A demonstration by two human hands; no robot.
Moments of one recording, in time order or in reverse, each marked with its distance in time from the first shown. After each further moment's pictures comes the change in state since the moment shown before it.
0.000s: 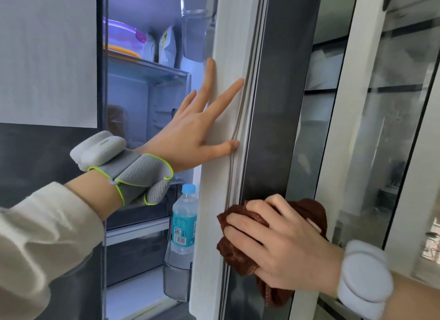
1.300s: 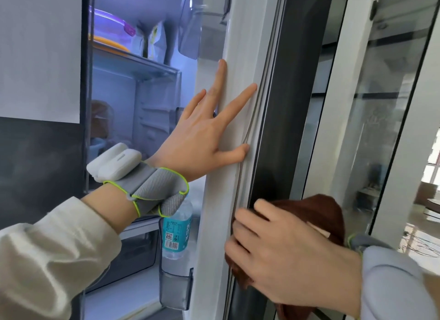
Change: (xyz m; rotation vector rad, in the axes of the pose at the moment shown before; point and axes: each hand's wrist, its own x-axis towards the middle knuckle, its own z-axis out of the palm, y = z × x) left_hand 0.007 0.013 0.024 0.111 0.153 0.031; right_hand 0.016 0.002 -0.035 -0.221 -0.430 -0.131
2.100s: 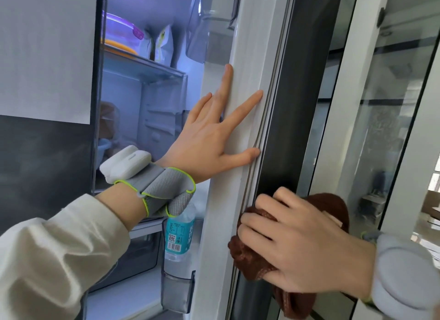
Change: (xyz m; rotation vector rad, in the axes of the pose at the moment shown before) left_hand -0.001 -0.006 0.005 0.031 -0.030 -0.023; right_hand -0.008 0.015 0.013 0.122 0.193 0.047
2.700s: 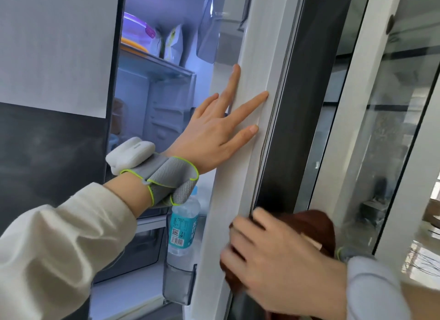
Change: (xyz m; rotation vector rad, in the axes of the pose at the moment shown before) left_hand -0.002 -0.009 -0.007 -0.115 -0.027 -0.033; right_hand 0.021 -0.037 0.003 -0.123 -0.164 -0.060
